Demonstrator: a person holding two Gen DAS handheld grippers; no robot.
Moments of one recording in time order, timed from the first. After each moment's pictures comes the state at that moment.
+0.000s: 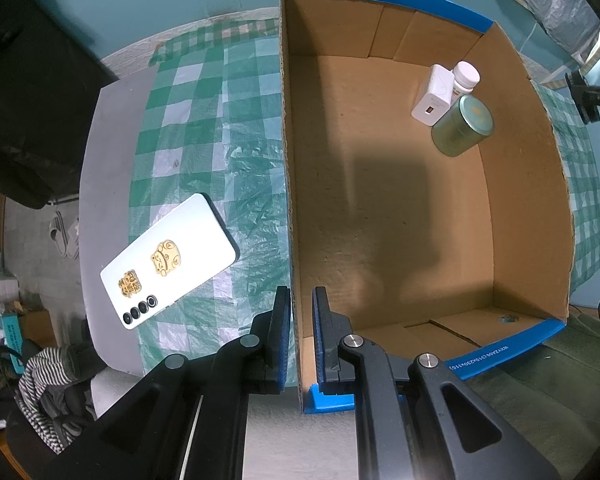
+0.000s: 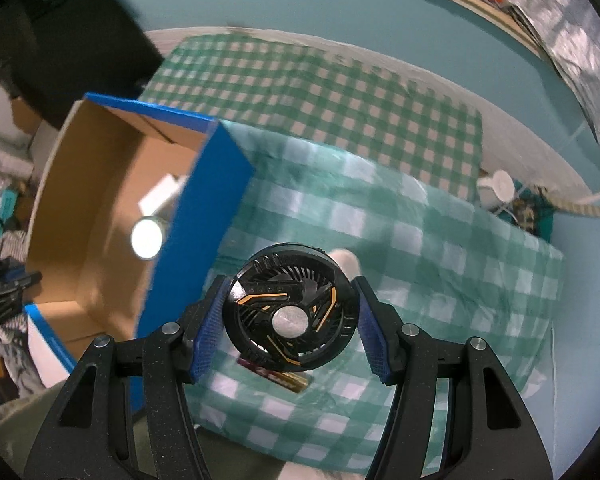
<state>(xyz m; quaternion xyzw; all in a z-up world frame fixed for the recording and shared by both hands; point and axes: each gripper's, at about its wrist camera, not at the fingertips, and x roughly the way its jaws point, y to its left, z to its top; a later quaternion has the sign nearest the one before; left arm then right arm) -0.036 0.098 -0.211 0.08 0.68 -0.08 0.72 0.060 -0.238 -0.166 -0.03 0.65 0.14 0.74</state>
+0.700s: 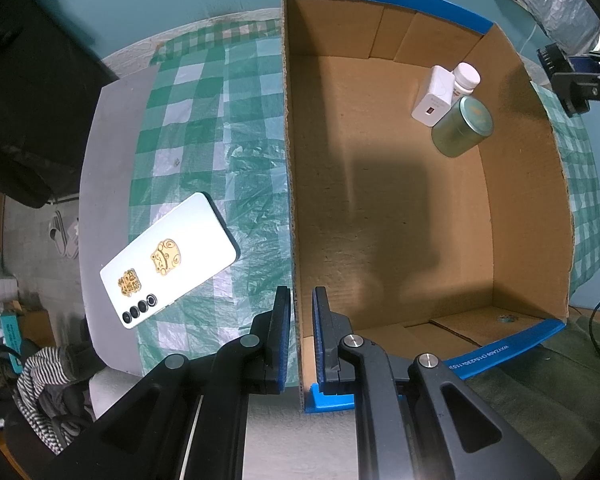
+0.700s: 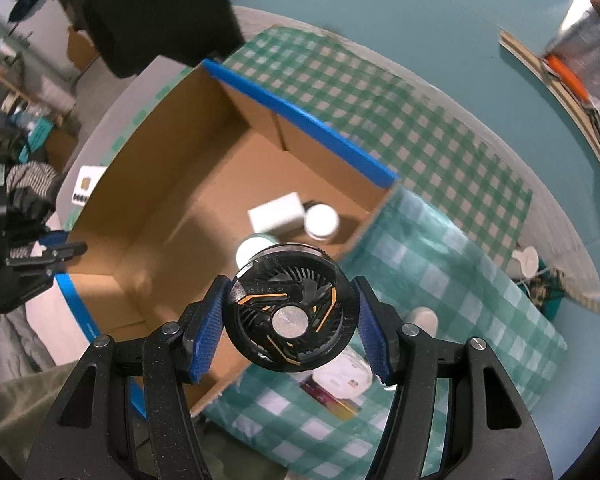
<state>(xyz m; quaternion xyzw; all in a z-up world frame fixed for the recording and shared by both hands) -0.037 0.098 -0.210 0.08 0.68 -0.08 0.72 0.057 -0.134 -0.152 -0.12 0.63 0.25 0.73</state>
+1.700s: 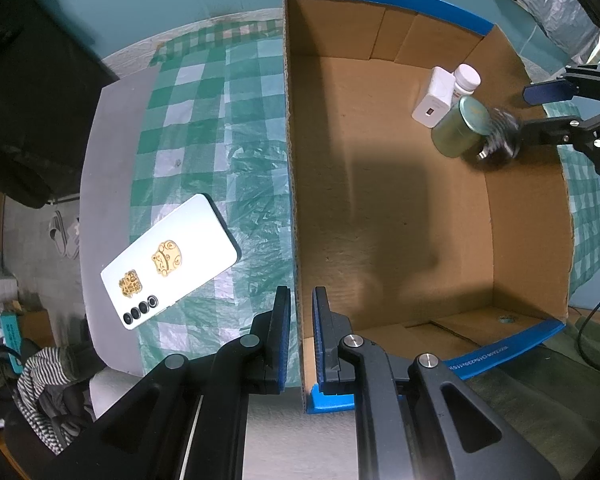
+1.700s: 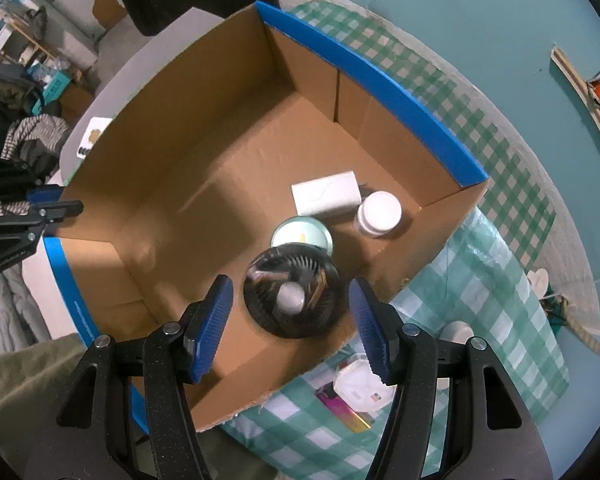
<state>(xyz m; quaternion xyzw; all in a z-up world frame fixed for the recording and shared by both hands) -0.037 0.101 -0.211 0.08 0.68 -0.08 0.73 0.046 -0.099 -0.187 -0.16 0.64 0.30 0.69</state>
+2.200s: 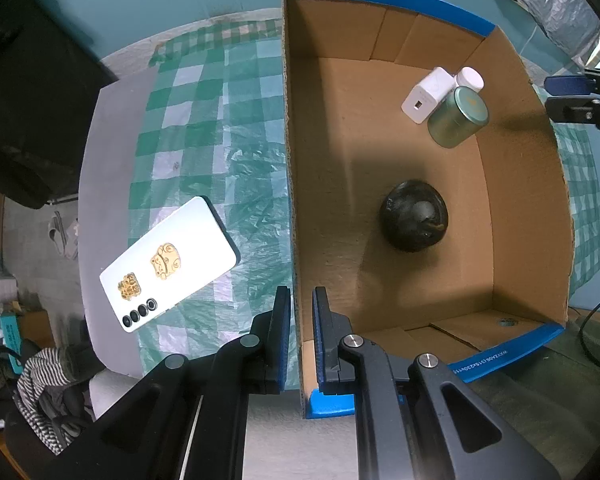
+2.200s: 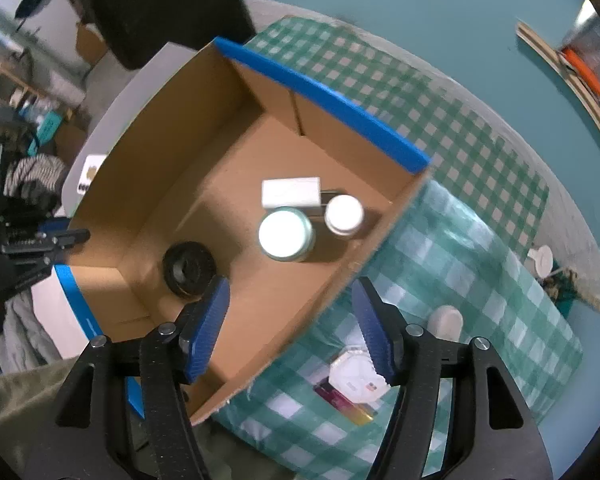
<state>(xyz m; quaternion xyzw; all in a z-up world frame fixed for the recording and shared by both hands) -0.035 0.101 -0.211 0.08 0.68 -0.08 0.73 0.052 -0.135 -0.169 -0.10 0.64 0.26 0.72</state>
